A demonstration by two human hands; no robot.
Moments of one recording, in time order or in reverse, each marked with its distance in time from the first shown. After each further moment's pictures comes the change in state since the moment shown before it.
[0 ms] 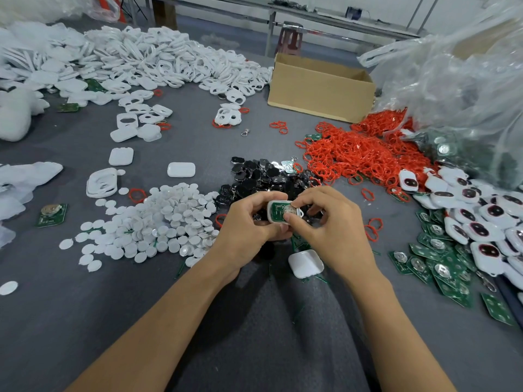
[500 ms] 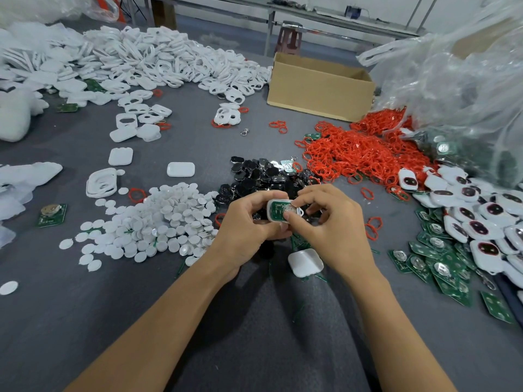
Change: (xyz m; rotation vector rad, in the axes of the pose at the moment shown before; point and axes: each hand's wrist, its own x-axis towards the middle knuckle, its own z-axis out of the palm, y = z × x) left_hand 0.001 0.000 0.000 -0.024 0.001 -0.017; right_hand 0.000 0.001 0.001 0.075 0.029 0.023
